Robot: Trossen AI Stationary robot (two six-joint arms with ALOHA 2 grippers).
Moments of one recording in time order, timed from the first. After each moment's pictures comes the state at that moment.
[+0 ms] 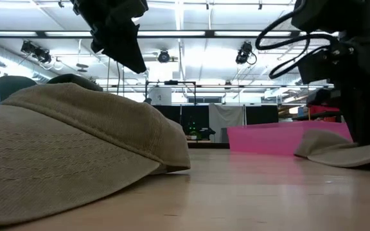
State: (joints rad) left arm -0.23 1.43 1.05 -0.60 -0.63 -0.58; right arm 0.33 1.44 0.73 -0.69 -0.05 0.28
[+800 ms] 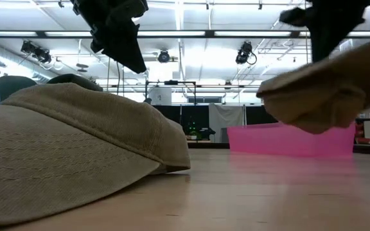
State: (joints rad) left arm -0.23 1.43 1.05 -0.60 -0.63 -0.59; right arm 0.40 1.44 1.25 -1.29 0.34 0.04
